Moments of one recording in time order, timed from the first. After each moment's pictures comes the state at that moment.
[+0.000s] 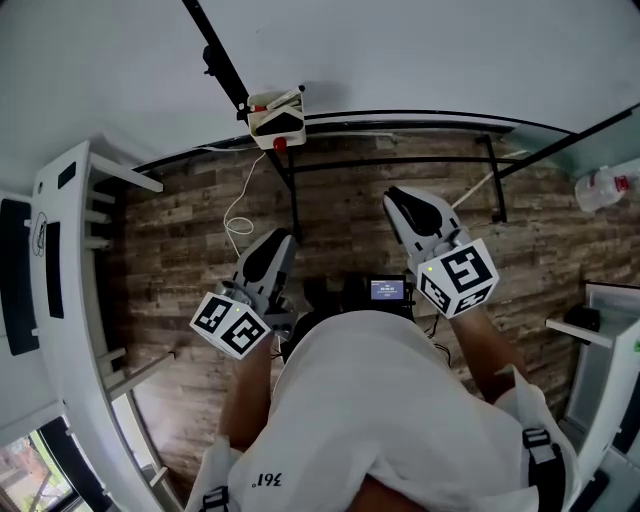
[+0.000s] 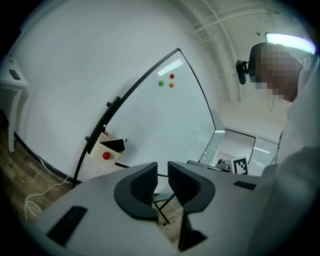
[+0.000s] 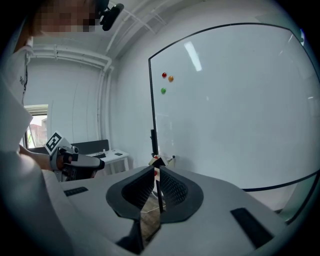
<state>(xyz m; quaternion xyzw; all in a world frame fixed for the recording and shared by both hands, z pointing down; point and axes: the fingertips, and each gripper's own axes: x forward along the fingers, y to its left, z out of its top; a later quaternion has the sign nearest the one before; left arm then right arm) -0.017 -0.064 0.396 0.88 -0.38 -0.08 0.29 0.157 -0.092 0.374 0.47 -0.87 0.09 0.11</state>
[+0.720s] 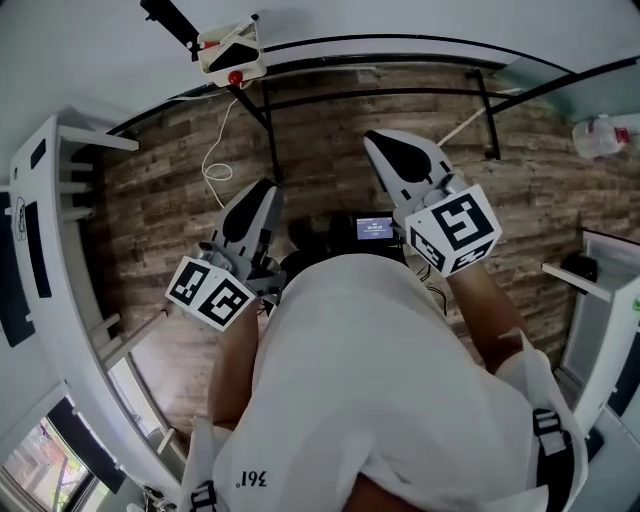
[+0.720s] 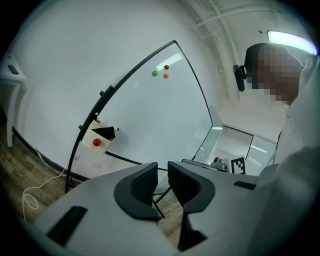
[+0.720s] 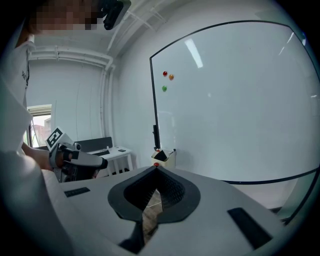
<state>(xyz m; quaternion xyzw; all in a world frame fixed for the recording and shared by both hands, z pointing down) 0.028 -0.027 0.404 0.88 -0.36 -0.06 0.30 0.176 -0.058 0.389 0.45 -0.88 0.10 0.12</state>
